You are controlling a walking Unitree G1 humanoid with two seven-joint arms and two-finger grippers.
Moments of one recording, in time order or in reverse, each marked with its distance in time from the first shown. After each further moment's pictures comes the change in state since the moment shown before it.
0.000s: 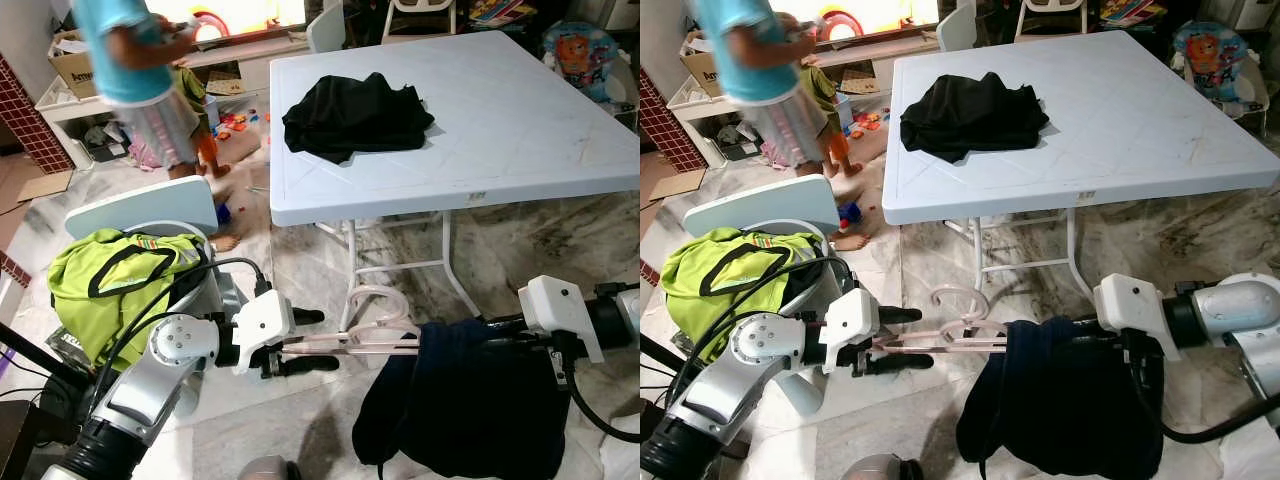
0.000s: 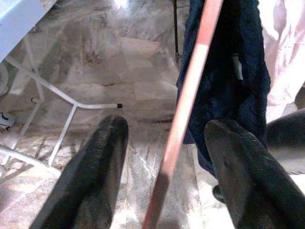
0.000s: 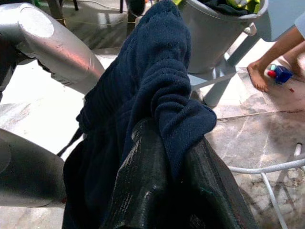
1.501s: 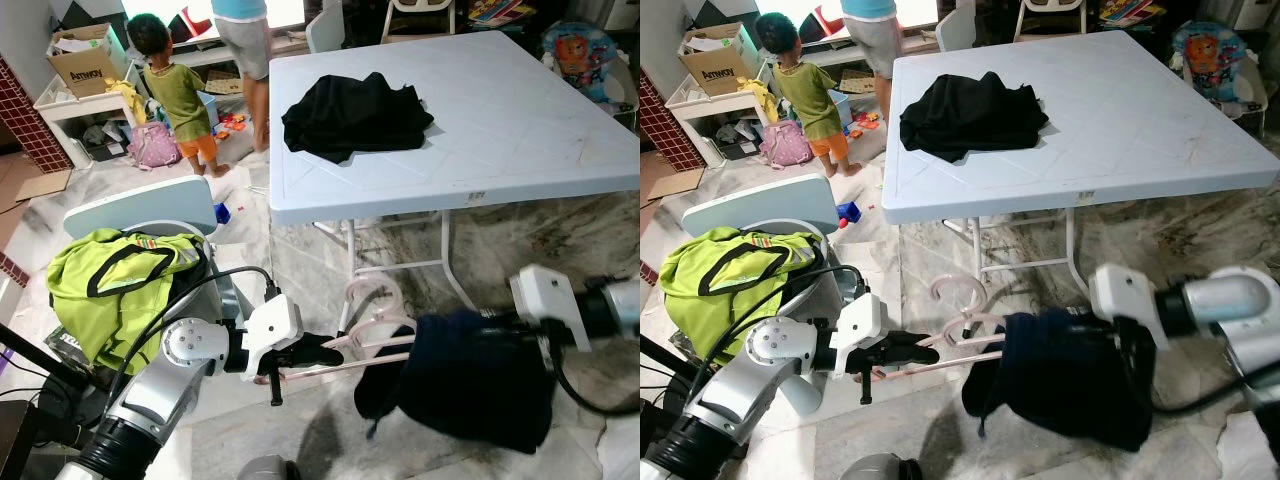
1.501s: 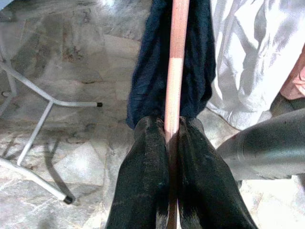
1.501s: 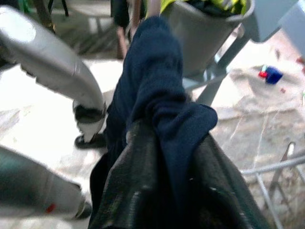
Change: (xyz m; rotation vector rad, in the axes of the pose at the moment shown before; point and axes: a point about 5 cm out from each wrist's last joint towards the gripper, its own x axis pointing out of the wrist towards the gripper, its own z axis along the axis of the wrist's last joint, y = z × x) left arm 0.013 -0.007 -0.010 -0.098 -0.010 -0.047; right arm 0.008 -0.019 -0.005 0.006 -0.039 -0.048
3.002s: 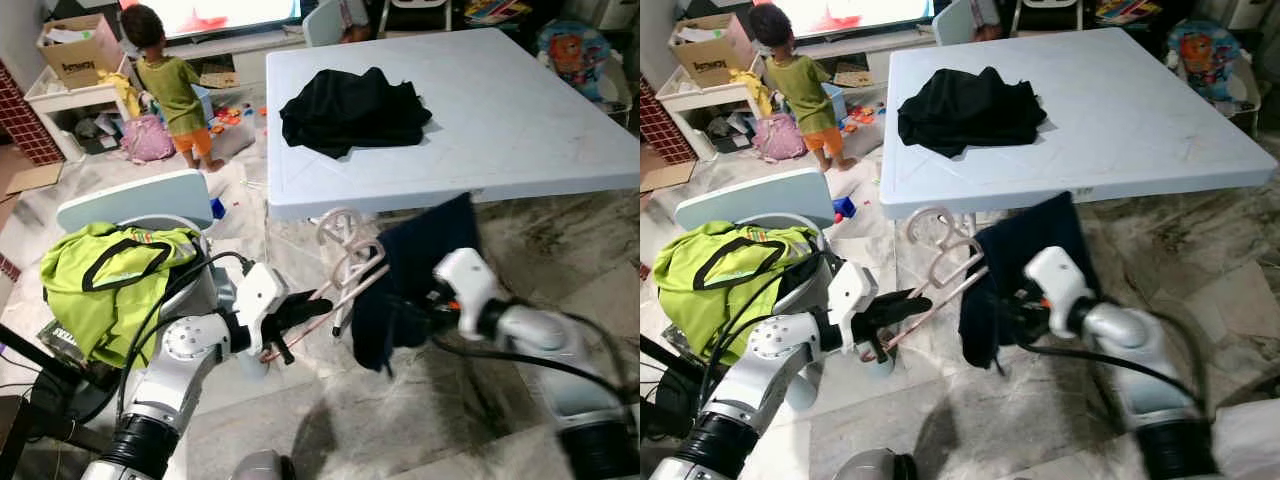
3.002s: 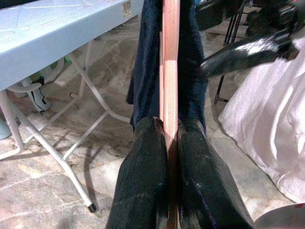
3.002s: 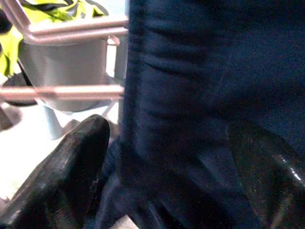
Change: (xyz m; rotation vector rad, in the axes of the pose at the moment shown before) left arm 0.001 0.025 -0.001 -0.106 -0.137 0.320; right arm 0.093 -0.003 -0.017 0.349 -0.102 -0.634
